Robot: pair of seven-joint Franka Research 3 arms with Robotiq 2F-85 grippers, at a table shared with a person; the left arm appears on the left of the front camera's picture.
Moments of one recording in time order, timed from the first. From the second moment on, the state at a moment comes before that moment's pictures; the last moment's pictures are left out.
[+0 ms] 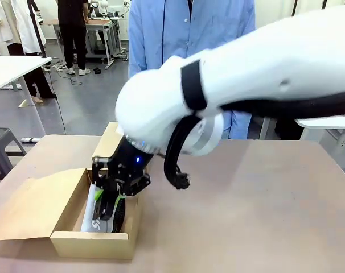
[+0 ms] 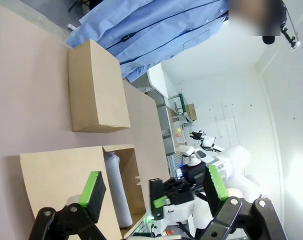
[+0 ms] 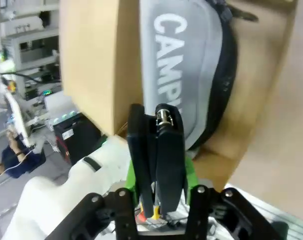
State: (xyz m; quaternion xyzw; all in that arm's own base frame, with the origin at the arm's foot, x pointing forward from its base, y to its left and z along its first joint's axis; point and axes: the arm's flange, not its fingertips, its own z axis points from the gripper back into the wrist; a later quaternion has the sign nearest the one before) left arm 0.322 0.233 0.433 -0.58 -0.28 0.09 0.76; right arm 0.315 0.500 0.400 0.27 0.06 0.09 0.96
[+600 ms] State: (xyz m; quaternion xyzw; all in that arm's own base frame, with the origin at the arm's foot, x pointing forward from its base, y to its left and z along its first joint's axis) left arm 0.322 0.233 0.433 -0.58 -0.28 0.09 0.76; right arm 0.337 0.503 0.395 0.25 0.06 0.06 0.96
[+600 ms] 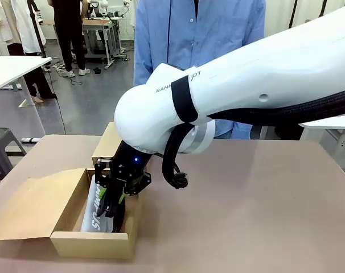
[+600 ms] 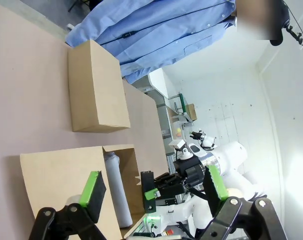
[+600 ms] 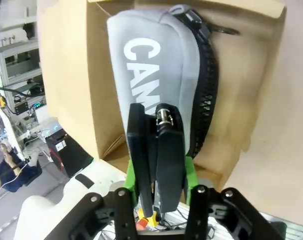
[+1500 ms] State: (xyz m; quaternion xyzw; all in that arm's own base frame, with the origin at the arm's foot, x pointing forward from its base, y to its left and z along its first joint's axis) left arm 0.322 0.233 0.433 -0.58 -0.28 0.09 0.76; right arm 0.345 0.498 0.407 0.28 0.08 0.02 0.96
